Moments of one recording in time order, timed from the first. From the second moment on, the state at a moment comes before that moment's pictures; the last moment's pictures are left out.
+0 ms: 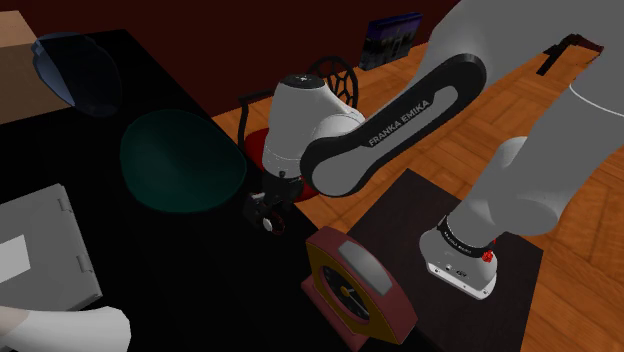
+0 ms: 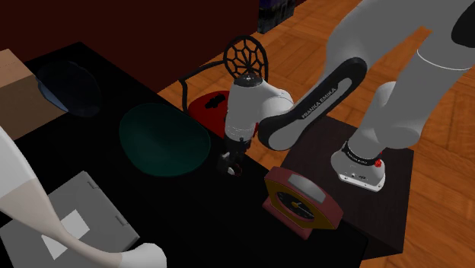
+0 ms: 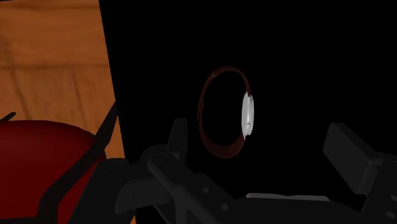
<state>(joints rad) 0.20 0.02 0.51 -2.43 0.24 2.59 0.62</state>
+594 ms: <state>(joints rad) 0.21 0.08 0.51 -2.43 0.21 2.64 0.65</state>
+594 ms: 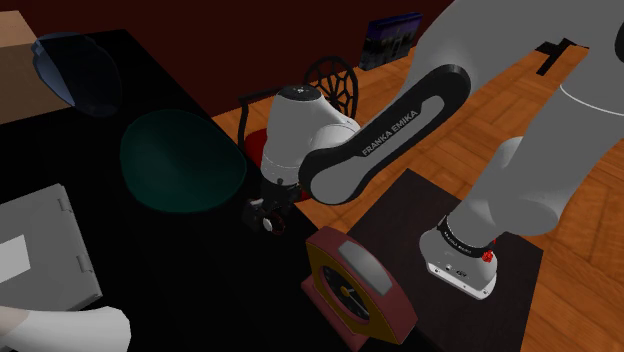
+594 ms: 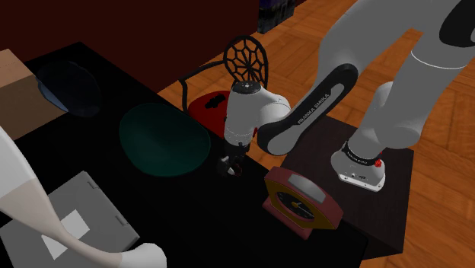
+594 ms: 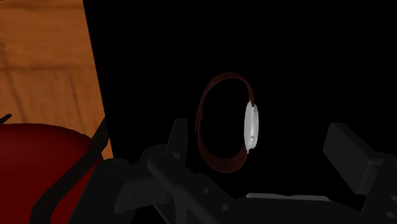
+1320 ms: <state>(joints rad) 0.21 0.08 0.51 -2.43 0.21 2.64 0.65</state>
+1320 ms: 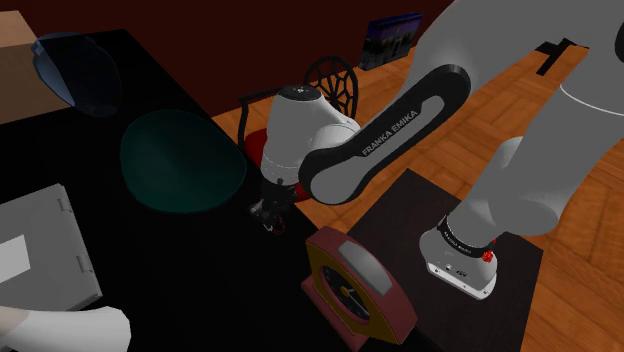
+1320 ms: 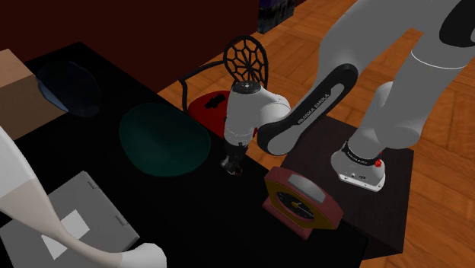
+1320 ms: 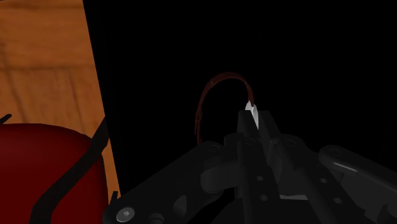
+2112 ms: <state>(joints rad) 0.20 -0.06 0.51 -2.39 0.27 2.48 0.62</state>
